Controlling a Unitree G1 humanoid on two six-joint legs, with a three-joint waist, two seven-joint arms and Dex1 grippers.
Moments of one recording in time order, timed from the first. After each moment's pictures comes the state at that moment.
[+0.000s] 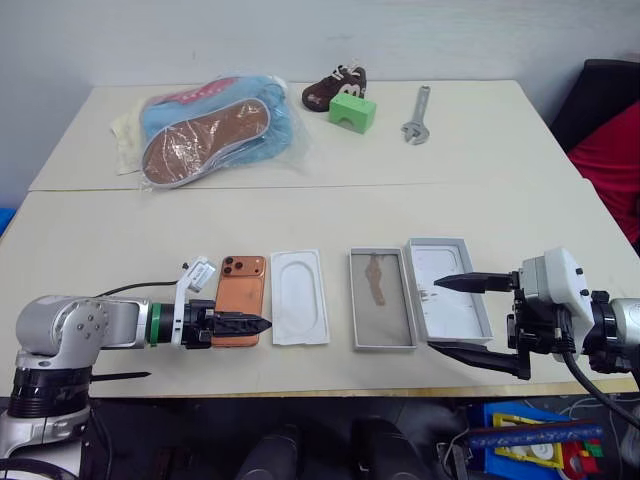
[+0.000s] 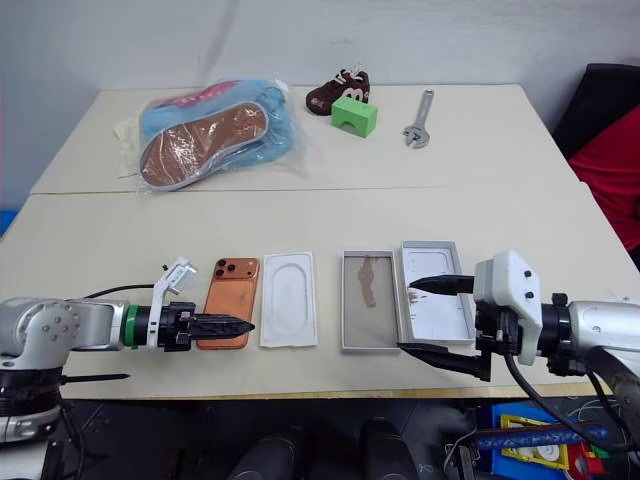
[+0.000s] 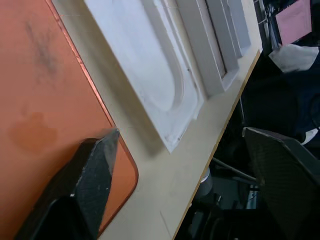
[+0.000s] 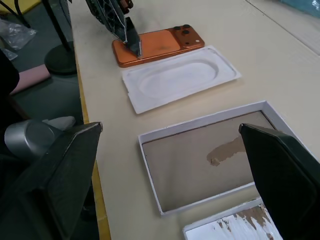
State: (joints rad) left arm -0.39 0.73 0.18 -0.10 -0.89 1.56 -0.74; right arm 0.06 -0.97 -0.39 -0.65 0.78 0.61 1.06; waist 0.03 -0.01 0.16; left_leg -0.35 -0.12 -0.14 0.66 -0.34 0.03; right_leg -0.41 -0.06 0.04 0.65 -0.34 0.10
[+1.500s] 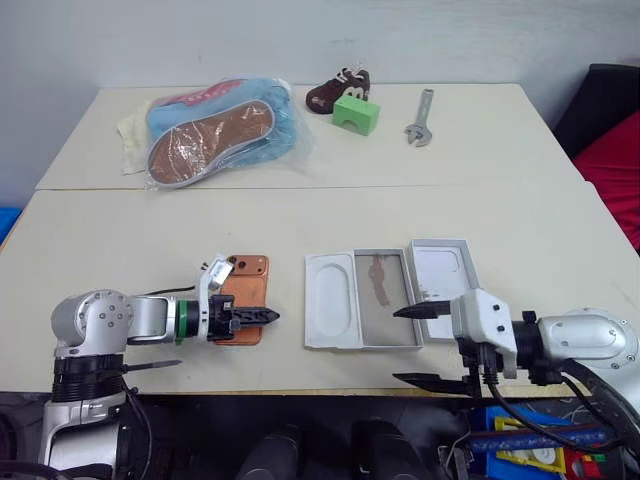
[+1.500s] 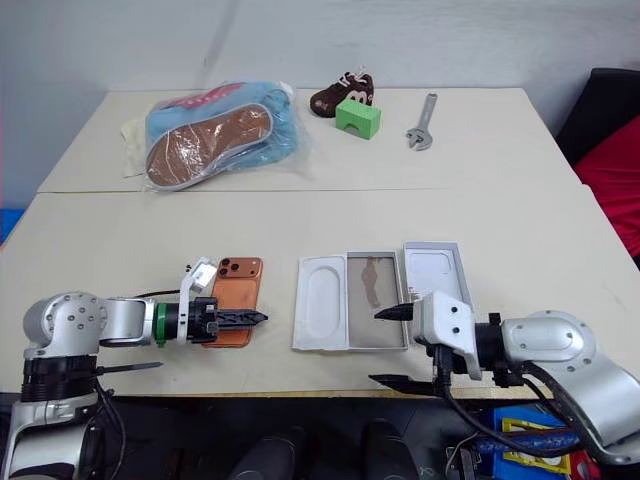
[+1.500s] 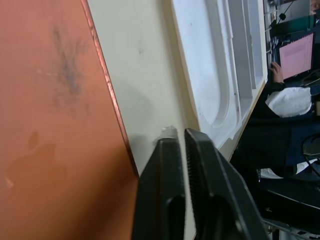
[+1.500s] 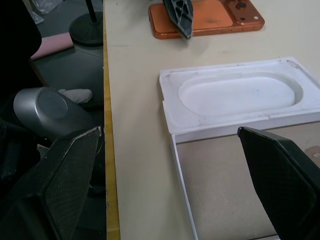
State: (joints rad) left arm -0.43 0.57 0.21 -0.01 -0.98 1.61 -0.49; right arm 0.00 -0.95 -0.06 -0.65 0.55 0.47 1.06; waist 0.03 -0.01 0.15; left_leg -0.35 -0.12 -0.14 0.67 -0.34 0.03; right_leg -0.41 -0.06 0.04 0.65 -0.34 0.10
